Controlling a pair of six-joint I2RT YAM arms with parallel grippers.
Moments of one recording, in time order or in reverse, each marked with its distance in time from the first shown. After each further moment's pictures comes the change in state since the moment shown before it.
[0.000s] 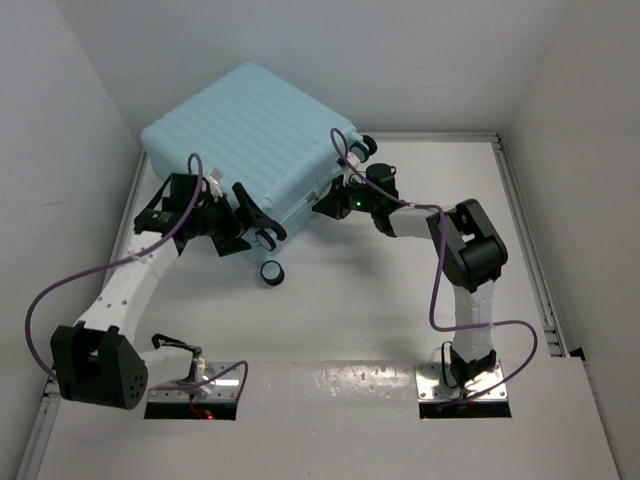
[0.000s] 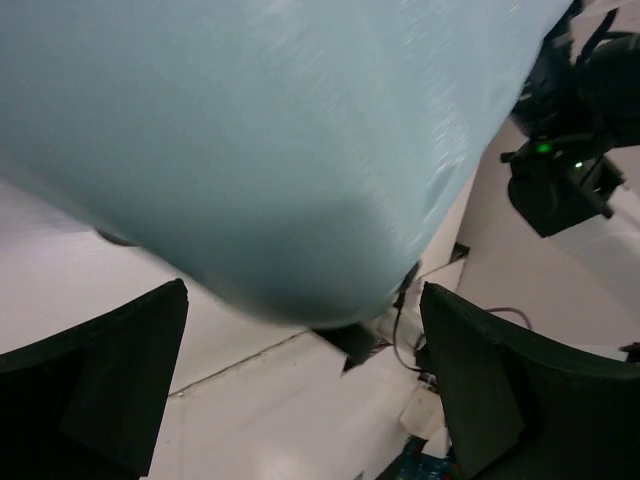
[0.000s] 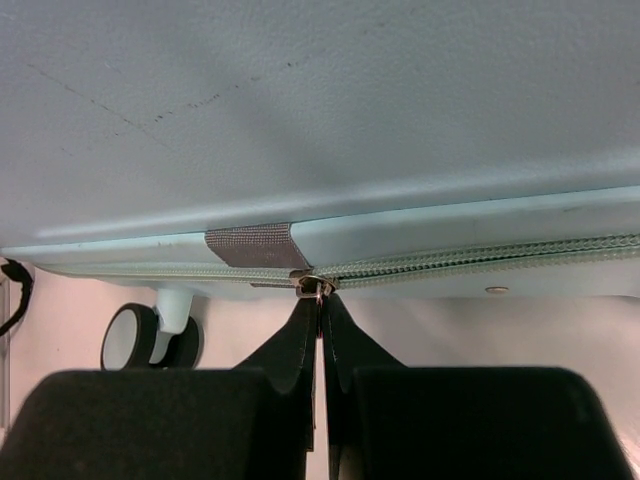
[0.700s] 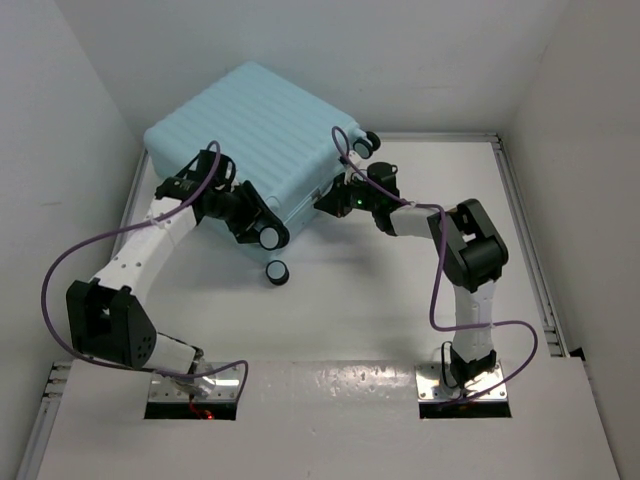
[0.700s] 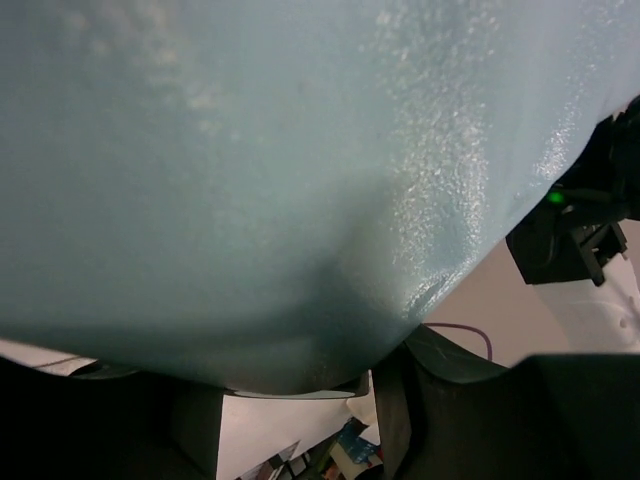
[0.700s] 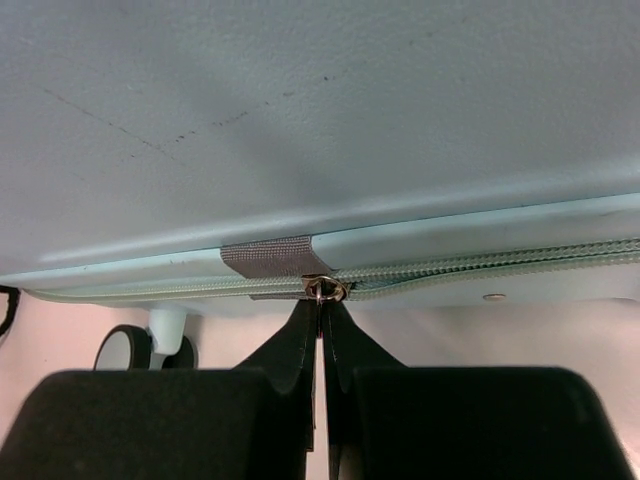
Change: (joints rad) left arm -0.111 0.255 0.246 -0.177 -0.106 -0.192; right arm 0.000 -0.001 0.009 -0.004 0.023 -0.003
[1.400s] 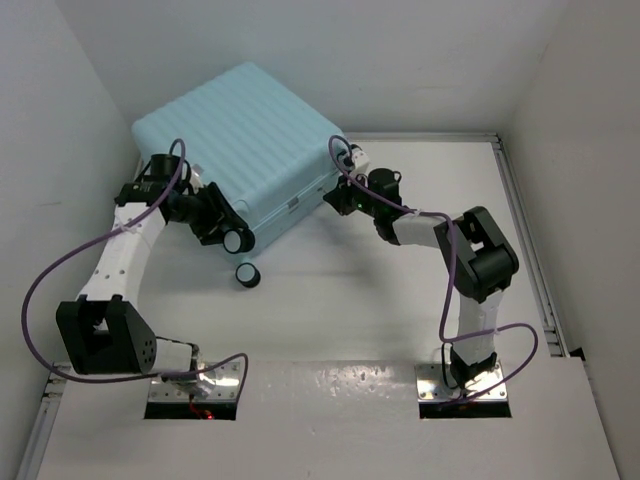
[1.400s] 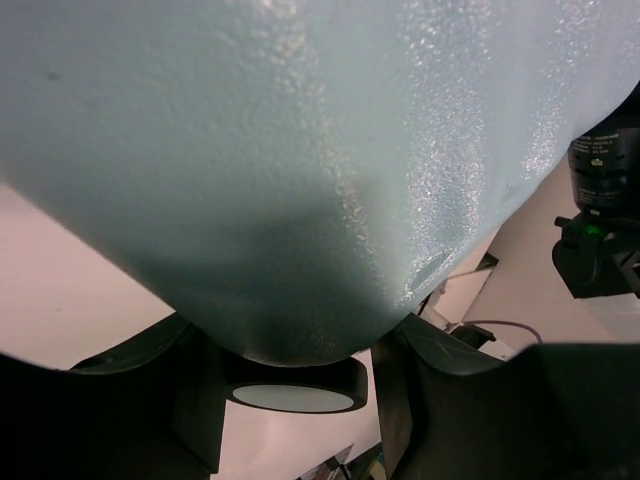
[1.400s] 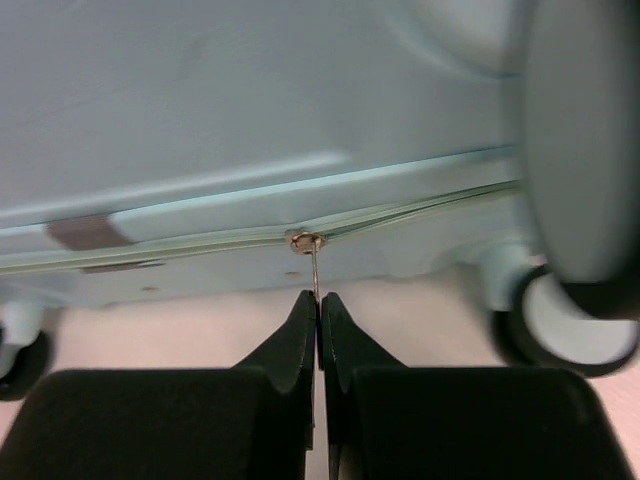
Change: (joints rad) left arm 0.256 -0.069 -0.010 -0.129 0.047 0.309; right arm 0.025 -0.103 -0.113 0.053 0.302 -0.114
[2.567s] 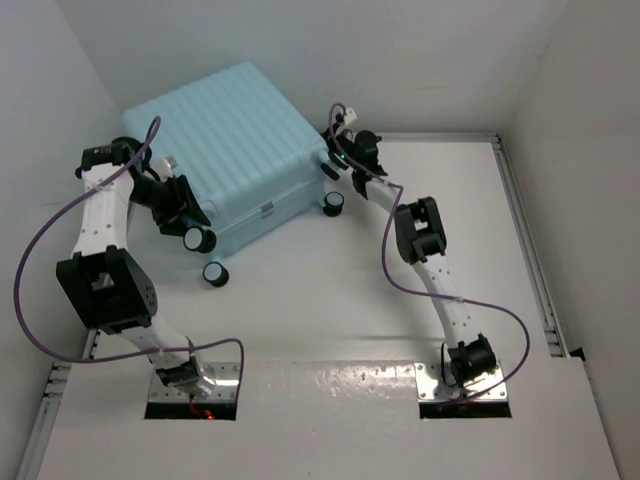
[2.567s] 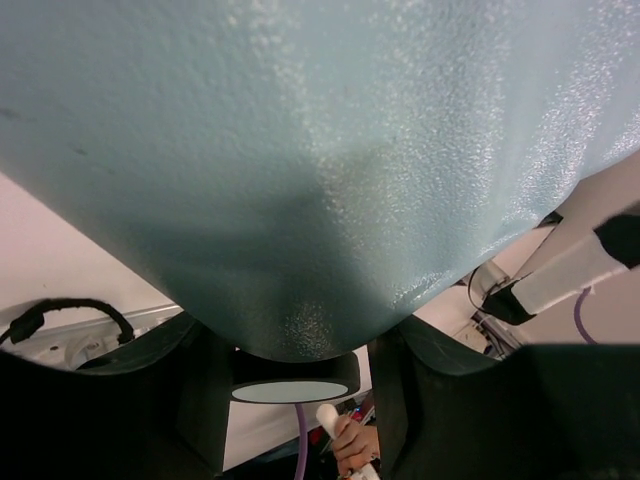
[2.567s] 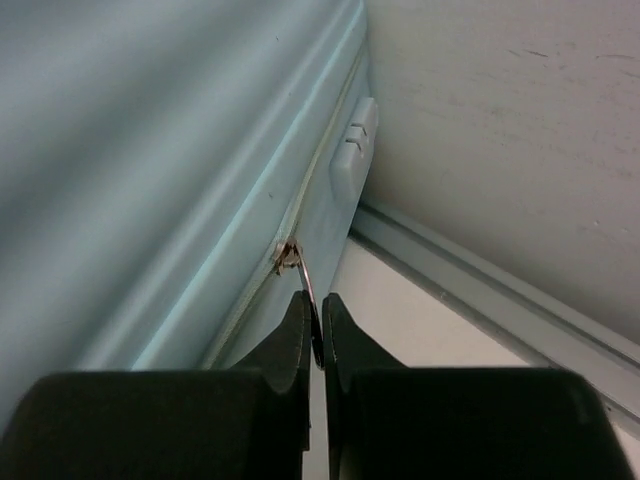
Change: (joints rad) left arm 0.253 0.319 0.364 -0.422 0.008 0.439; right arm -0.124 0.862 1.224 0.008 -0.179 0.082
